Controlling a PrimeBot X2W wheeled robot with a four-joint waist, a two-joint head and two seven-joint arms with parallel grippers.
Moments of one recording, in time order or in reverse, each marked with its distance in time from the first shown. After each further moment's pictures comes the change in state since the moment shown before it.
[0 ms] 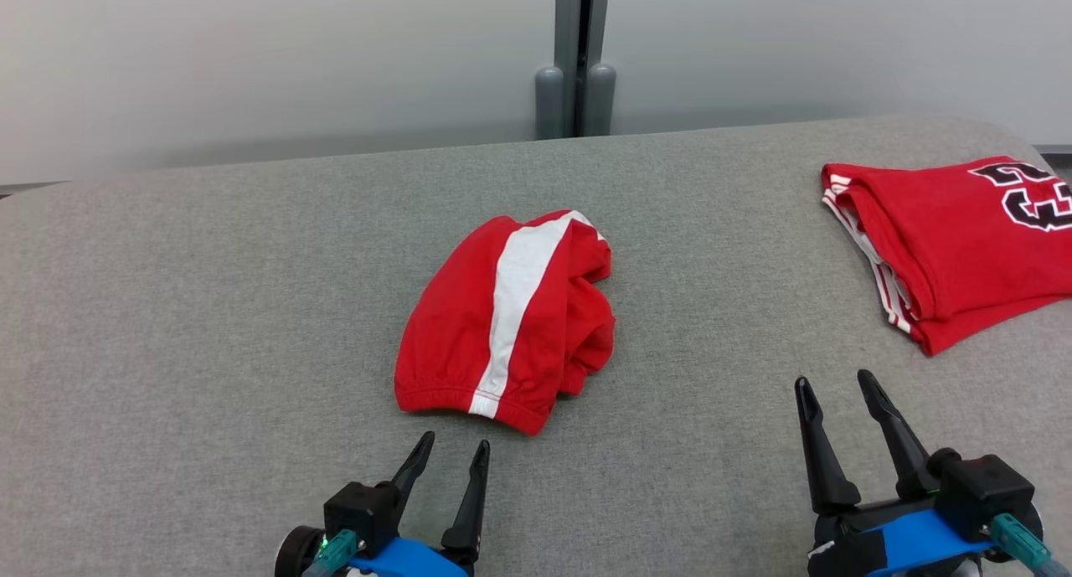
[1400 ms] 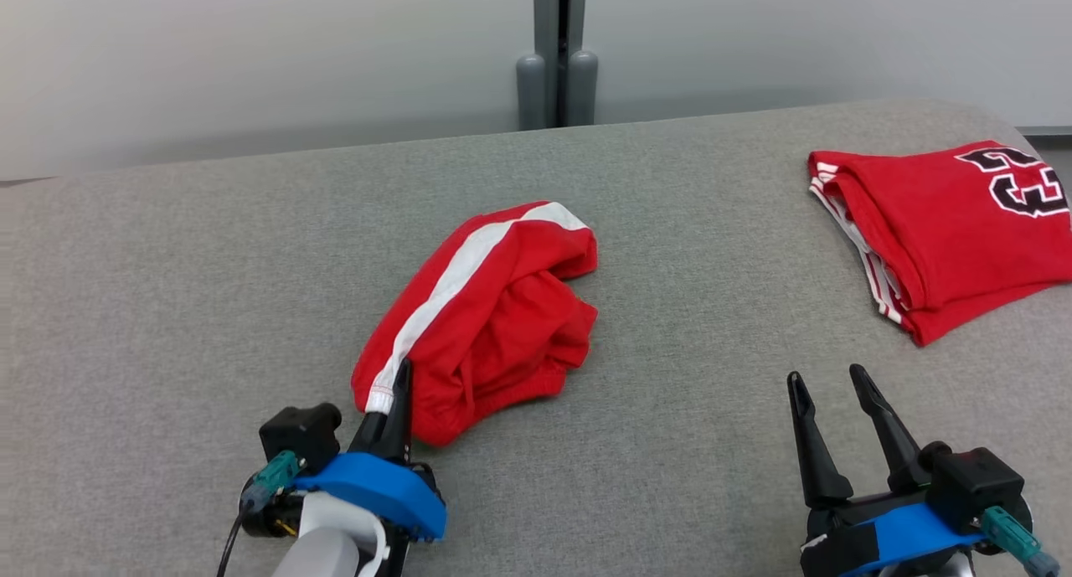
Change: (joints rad) left arm -0.184 0.000 0.067 0.126 -0.172 0.016 0.000; right arm -0.029 0.000 0.014 0.035 0.003 0.000 -0.015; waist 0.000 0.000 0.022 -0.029
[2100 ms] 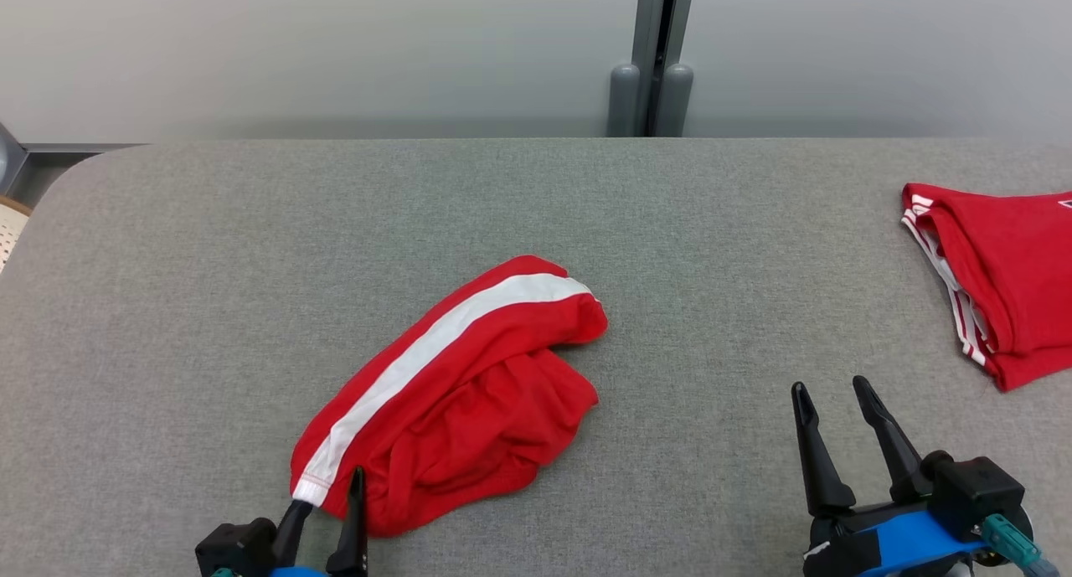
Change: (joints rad) left arm 0.268 0.088 0.093 -0.131 0.063 0.009 0.000; right arm 0.007 0.000 -0.006 0.035 0.010 0.000 -0.017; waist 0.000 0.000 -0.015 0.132
